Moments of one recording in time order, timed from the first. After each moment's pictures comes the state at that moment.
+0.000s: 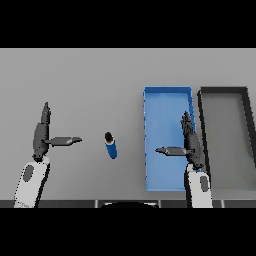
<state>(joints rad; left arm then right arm) -0.11 0.43 -0.16 -1.48 0.24 0.26 0.01 0.00 0.00 0.00 -1.57 0.00 0.00 0.00</state>
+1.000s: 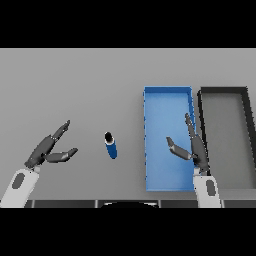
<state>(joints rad) -0.02 0.66 -0.30 -1.54 0.23 -0.18 -0.18 0.05 -0.15 0.08 -1.66 0.18 0.03 -0.09</state>
